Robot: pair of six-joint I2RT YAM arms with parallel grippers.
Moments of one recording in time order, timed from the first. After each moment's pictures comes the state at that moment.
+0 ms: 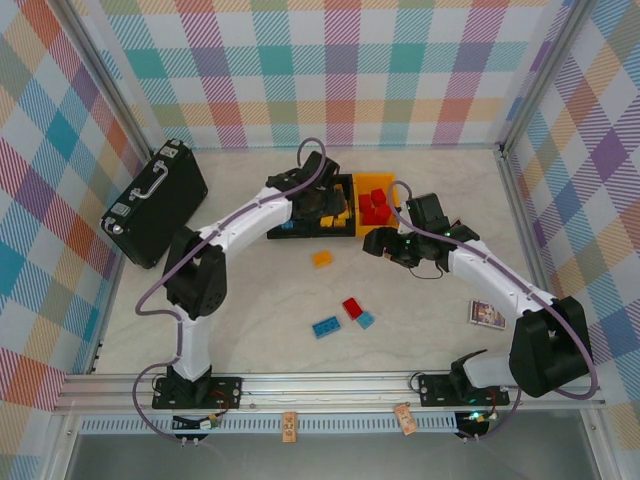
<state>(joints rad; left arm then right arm) -0.63 1.98 1.71 -0.67 -0.06 -0.68 0.39 1.34 0.94 -0.53 -0.40 0.60</state>
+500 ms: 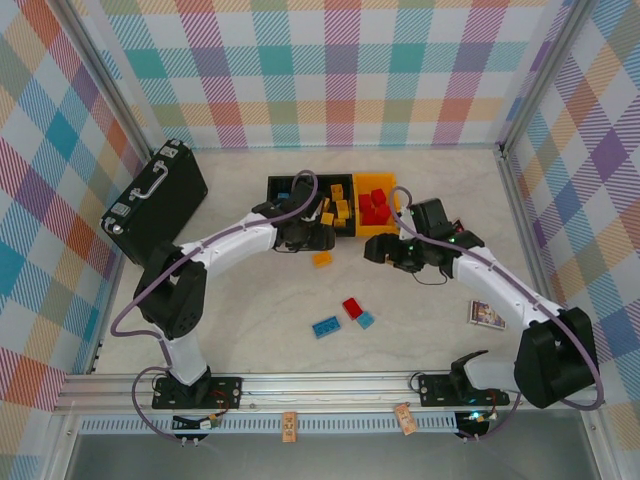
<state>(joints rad) -0.65 1.79 1.34 -0.59 0.05 -0.53 0.39 1.28 0.89 -0.56 -0.44 0.54</state>
